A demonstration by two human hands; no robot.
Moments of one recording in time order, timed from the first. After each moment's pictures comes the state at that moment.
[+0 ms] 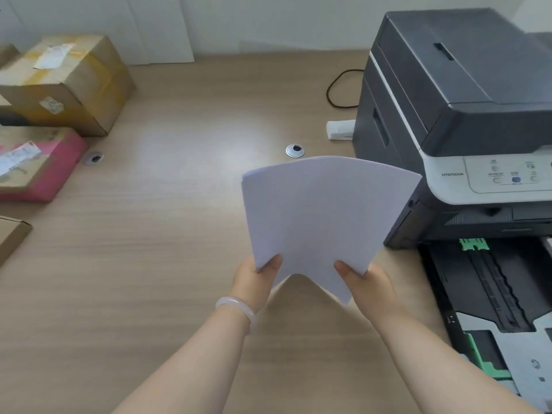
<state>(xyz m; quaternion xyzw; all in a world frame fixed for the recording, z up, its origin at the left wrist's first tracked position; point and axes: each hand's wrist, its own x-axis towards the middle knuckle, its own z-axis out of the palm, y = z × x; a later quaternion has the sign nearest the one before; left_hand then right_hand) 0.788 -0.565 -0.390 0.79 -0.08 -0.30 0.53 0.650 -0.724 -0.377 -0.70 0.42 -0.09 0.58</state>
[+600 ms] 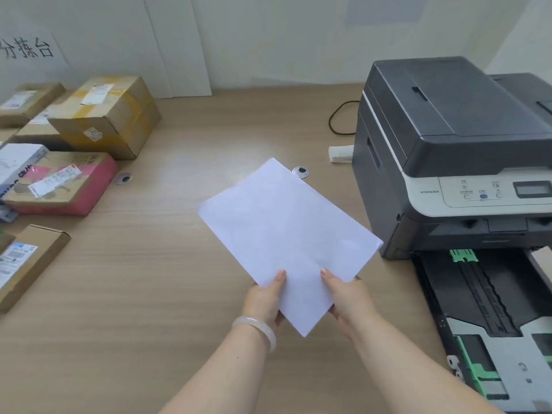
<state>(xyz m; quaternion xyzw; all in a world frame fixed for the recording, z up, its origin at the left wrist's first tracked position) 0.746 -0.554 -0.363 0.57 0.15 -0.40 0.70 0.661 -0.675 -0.343 -0.45 0.45 -0.11 0.76</state>
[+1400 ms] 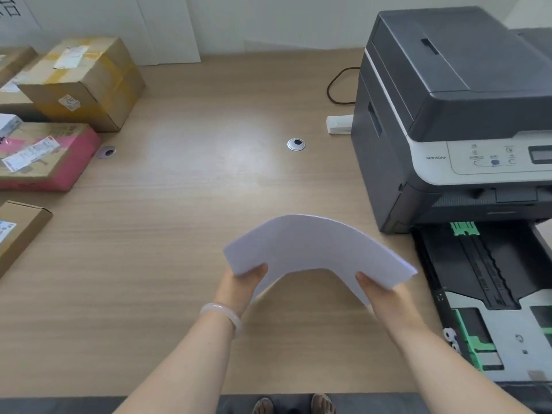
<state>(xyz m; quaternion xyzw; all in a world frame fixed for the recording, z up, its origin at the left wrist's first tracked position) 0.758 -0.521 -0.379 0.78 -0.02 -0.31 0.54 0.589 -0.704 -0.360 -0.65 0.47 -0.09 0.59</state>
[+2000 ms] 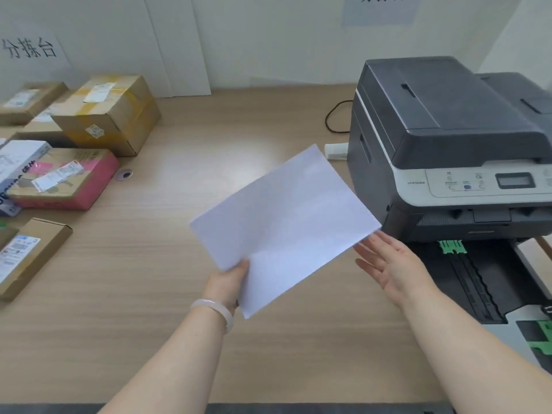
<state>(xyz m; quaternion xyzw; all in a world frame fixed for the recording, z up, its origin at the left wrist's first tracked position) 0.780 -0.507 -0.355 0.70 0.10 -0.33 0.62 0.614 -0.752 -0.315 -0.45 0.39 -0.19 0.78</state>
